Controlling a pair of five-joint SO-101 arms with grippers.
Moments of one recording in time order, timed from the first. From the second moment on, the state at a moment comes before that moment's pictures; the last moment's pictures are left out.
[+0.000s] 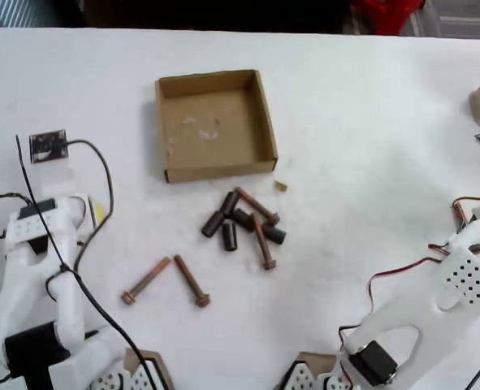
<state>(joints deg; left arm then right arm) -26.2 -15.4 52.6 40.5 -2.8 45.8 59.5 -64.7 98.0 66.9</state>
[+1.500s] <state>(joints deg) -26.2 -15.4 52.9 40.0 -3.0 41.3 47.3 -39.0 88.9 51.8</state>
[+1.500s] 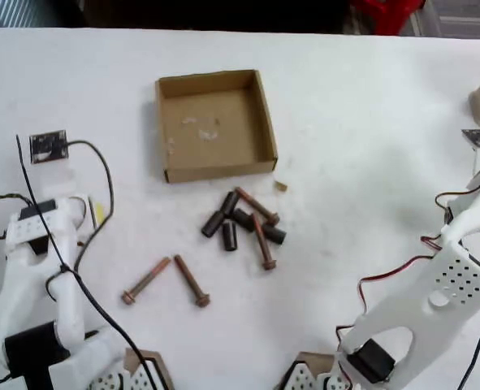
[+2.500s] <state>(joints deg) -26.2 -15.4 53.9 37.9 -3.0 24.4 18.1 -16.3 98.6 42.9</state>
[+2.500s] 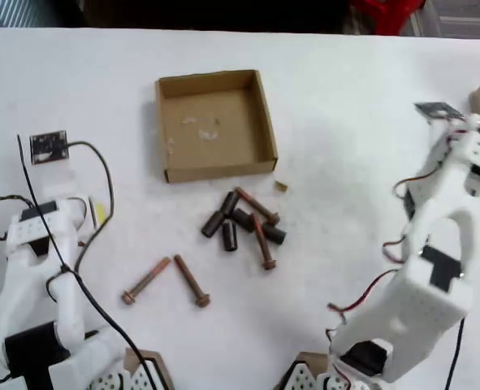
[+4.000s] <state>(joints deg) -26.2 -15.4 53.9 37.9 -3.0 -45.1 37.1 -22.1 76.1 25.1</state>
